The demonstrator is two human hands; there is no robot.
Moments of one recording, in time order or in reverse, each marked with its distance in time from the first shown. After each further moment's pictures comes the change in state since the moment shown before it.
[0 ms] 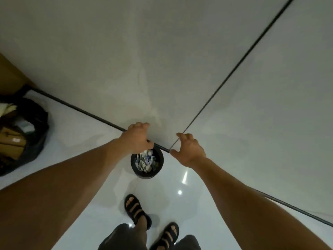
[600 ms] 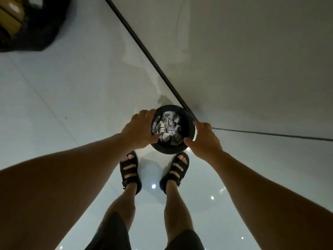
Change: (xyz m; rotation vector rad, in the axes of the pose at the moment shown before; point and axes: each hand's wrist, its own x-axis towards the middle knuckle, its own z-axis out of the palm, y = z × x) left_hand 0.120 -0.162 0.253 -0.380 0.051 -0.393; right_hand 0.210 0.044 0.235 -0.142 -0.377 -0.148
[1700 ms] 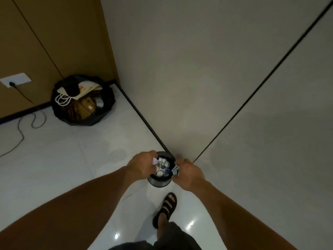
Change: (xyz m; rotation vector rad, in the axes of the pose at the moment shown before) left_hand -0.349 0.165 -0.092 -0.016 0.205 0.044; right_hand -0.360 -0.034 -0.124 -0.170 0.129 -0.292
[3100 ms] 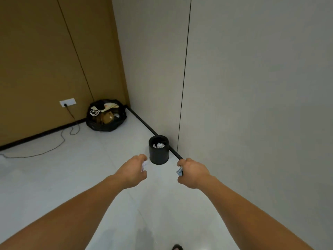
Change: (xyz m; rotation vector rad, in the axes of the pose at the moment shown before) left_hand -0.608 0.112 0.281 0.009 0.289 0.015; right_hand -0.604 0.101 0.205 -0.174 0.224 -0.151
